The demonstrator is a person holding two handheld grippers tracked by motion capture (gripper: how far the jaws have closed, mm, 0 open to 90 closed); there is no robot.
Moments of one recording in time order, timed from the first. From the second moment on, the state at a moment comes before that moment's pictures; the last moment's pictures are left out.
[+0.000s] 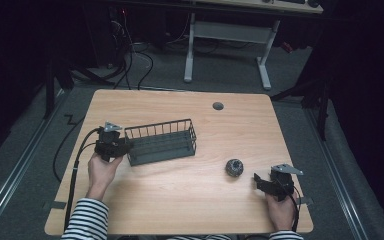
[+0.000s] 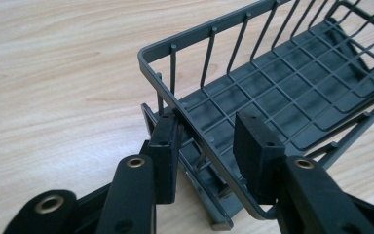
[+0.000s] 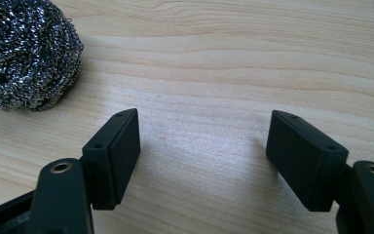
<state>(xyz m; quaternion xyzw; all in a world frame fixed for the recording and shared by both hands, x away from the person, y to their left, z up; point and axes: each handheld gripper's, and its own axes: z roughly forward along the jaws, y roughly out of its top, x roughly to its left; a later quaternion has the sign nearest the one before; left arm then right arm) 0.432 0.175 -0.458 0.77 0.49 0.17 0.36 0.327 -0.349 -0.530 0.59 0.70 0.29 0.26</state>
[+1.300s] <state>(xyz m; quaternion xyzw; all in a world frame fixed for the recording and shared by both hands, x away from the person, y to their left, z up) 0.387 0.163 -0.445 0.76 0.46 0.16 0.42 0.327 -0.349 -0.530 0.59 0.70 0.29 0.26</state>
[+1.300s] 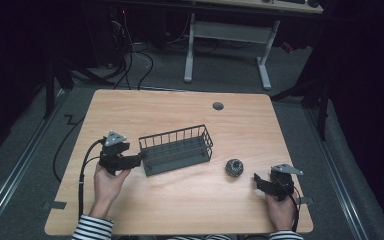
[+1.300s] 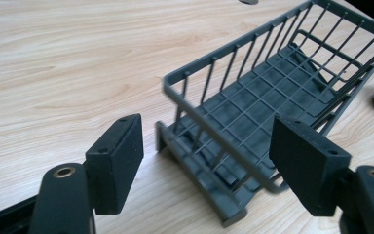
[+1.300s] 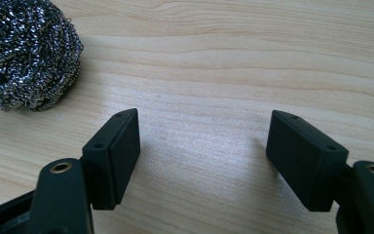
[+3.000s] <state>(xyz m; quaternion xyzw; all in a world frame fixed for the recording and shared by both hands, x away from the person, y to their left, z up) 0.366 0.234 -0.538 0.73 0.54 0.23 0.33 0.320 -0.339 -0.523 0.55 0.73 0.32 0.24</state>
